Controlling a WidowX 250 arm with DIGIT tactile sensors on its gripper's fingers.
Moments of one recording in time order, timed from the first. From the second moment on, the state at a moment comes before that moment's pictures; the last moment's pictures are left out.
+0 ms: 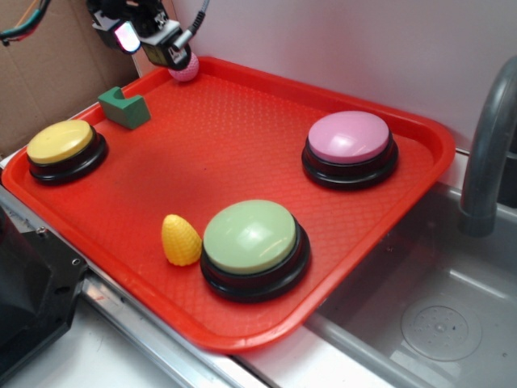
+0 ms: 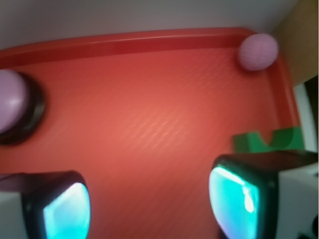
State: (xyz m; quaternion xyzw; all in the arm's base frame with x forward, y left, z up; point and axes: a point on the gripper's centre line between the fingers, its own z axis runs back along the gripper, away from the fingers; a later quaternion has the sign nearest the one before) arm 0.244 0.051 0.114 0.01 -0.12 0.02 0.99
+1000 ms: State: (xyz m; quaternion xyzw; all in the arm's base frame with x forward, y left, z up) arm 0.255 0.073 0.106 0.01 -0.15 0.02 0.99
